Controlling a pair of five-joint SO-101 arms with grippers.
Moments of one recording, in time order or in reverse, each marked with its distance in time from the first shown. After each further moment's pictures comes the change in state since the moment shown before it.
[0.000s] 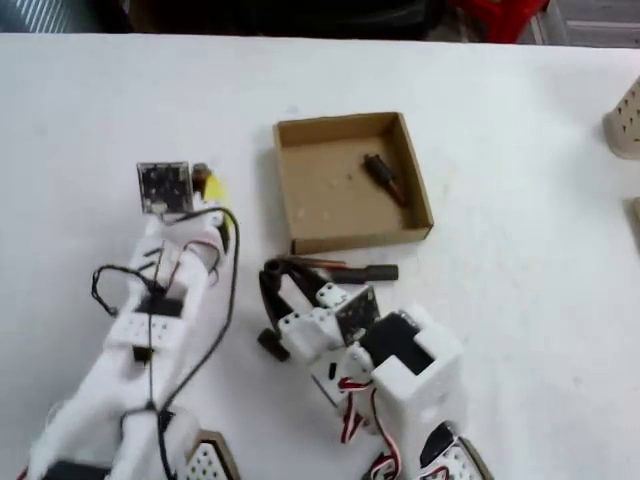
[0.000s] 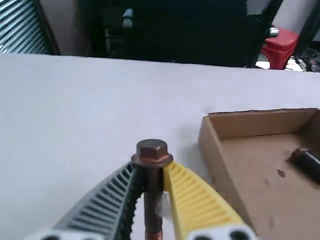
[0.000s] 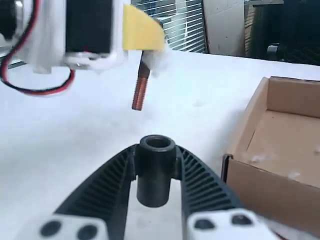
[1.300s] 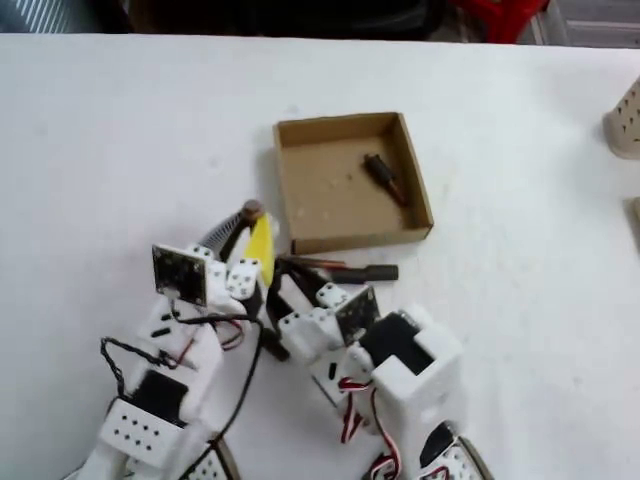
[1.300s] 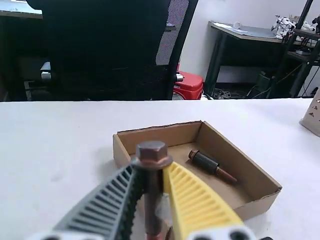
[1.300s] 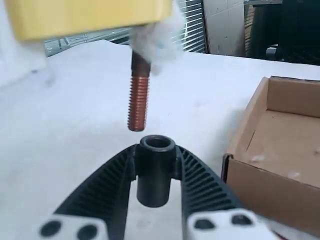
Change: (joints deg) left arm 15.0 -49.3 20.7 17.0 2.7; right arm 0.0 0.0 0.0 0.0 0.0
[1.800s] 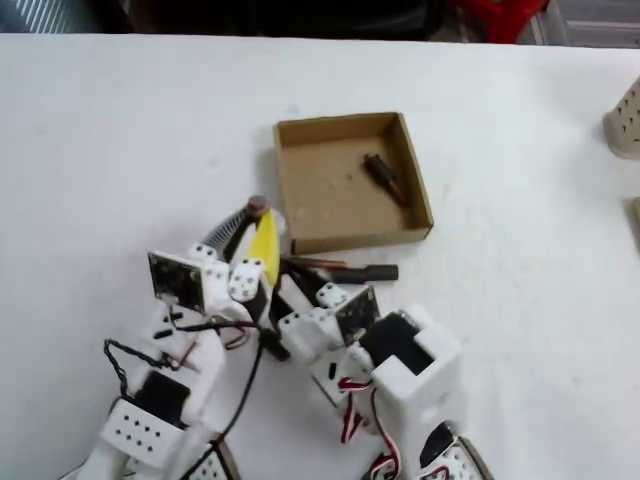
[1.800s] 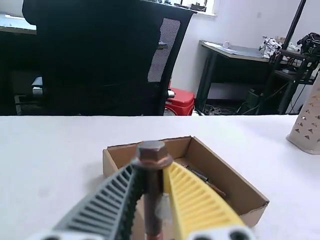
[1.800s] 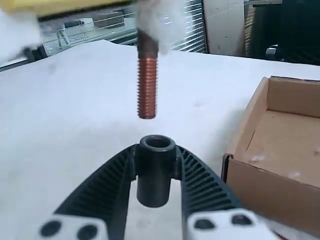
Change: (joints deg) left arm 1.3 0.0 1.5 -5.8 0.9; right arm 0.0 0.0 0.0 0.0 0.0
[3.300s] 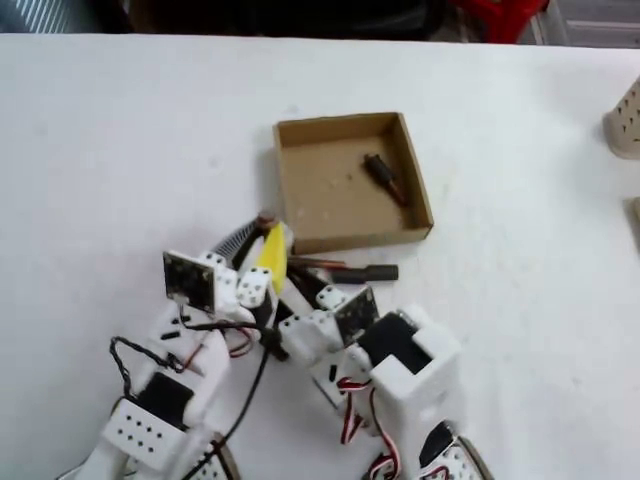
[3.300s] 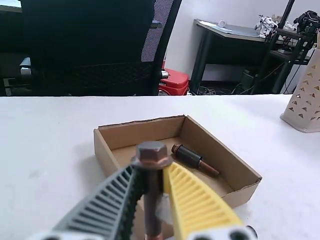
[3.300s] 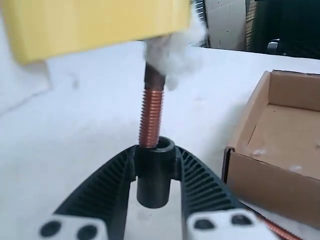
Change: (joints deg) left arm 2.0 -0.1 0.2 7.3 0.1; right arm -0.3 0.1 0.9 0.2 -0.1
